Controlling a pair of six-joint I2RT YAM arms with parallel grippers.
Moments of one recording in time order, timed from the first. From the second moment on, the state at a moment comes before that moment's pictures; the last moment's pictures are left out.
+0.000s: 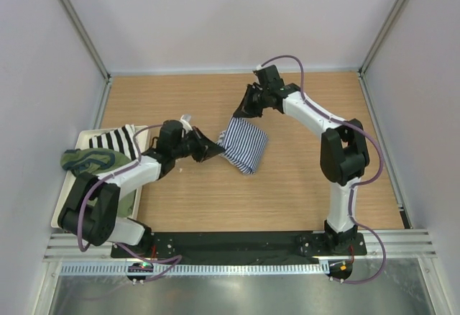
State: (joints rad) left arm -0.44 1.40 0.66 0.24 0.50 -1.19; right arm 0.44 1.98 1.65 -0.48 -0.37 0.72
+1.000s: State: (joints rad) left arm -0.24 1.50 0.68 0.16 0.48 -1.00; right arm 0.46 1.97 1.48 -0.22 -0.19 0.57
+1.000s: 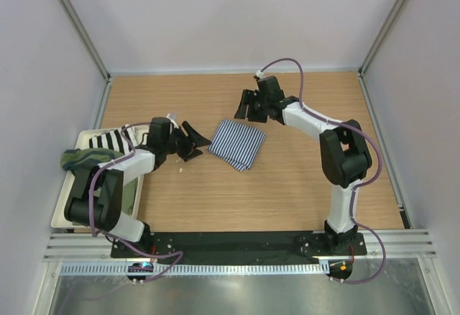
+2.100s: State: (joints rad) left arm -0.21 1.09 0.67 -0.24 0.22 -0.90; right arm -0.07 1.84 1.19 -0.24 -0.33 0.49
